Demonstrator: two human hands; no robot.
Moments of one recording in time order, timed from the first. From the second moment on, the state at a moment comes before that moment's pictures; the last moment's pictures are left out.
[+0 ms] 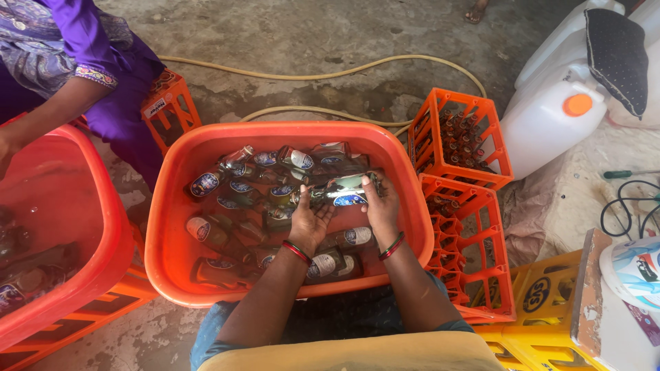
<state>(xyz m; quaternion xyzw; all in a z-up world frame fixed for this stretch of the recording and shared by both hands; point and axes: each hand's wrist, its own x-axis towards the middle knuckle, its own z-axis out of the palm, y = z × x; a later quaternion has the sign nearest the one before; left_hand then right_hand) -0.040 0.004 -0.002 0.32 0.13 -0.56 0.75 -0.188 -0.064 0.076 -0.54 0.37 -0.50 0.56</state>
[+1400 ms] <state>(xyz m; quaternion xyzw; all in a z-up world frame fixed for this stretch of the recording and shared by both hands) -0.044 0.021 0.055 0.24 0.00 -0.60 0.76 -0.210 -0.069 0.108 -0.62 0.20 -0.54 0.53</state>
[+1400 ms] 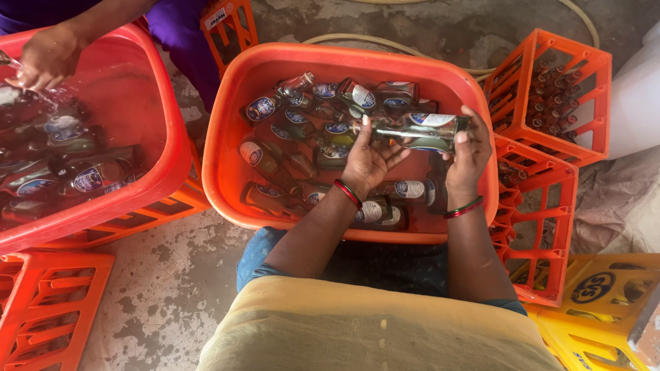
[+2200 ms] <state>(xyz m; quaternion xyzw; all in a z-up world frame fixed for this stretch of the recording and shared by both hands) -0.023 0.009 0.029 0.08 -0.03 -0.61 0.79 -0.197 -0.006 0.143 -0.83 -0.01 -0.46 0.32</state>
